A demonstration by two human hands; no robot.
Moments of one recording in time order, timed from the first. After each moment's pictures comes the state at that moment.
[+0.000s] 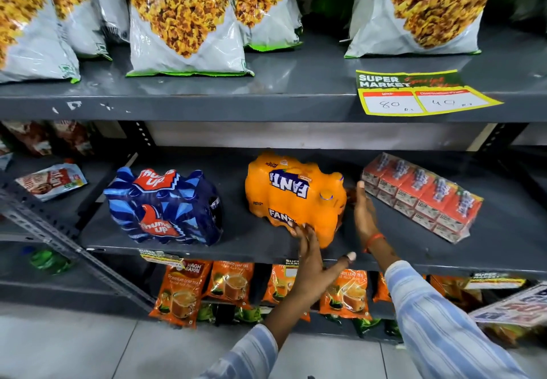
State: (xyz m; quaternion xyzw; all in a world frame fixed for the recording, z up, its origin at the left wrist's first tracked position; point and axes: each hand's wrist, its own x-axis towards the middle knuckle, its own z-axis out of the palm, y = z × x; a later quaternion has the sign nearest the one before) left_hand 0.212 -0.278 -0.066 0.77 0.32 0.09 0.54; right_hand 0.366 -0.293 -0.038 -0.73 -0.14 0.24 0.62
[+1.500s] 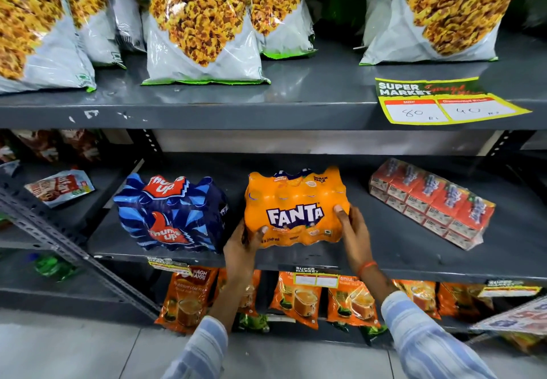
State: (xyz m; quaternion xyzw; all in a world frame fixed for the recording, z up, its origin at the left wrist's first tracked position) left_hand 0.138 -0.157 -0.067 0.69 0.42 0.33 0.48; right_hand 0.318 -0.287 -0.060 -0.67 -0.19 0.23 0.68
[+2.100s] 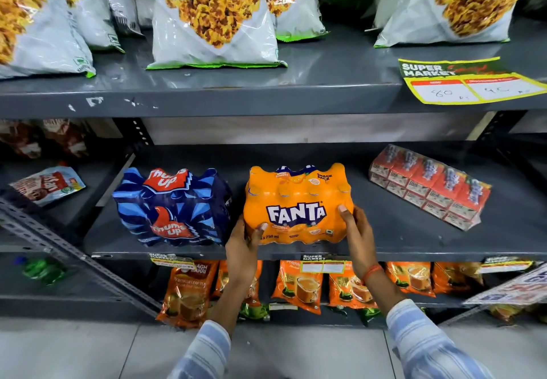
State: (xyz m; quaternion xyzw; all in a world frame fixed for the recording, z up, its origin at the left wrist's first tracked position) left_hand 0.118 -0.155 -0.068 0.71 0.39 0.31 0.50; right_hand 0.283 -0.294 -0.062 -0.67 -0.14 0.23 0.69
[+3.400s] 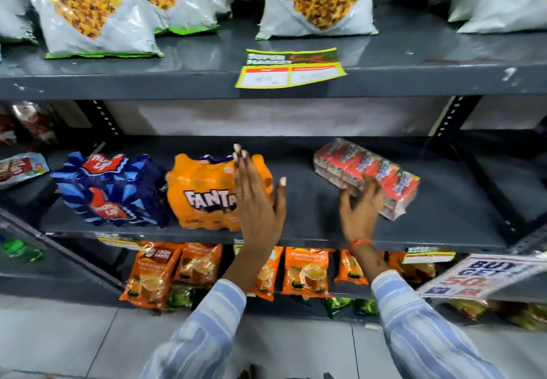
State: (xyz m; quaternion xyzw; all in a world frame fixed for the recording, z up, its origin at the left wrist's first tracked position) left_hand 0.251 -0.298 0.004 0.80 0.35 0.46 0.18; right_hand 0.392 -0.391 -0.039 -0.82 -0.19 -0.04 0.55
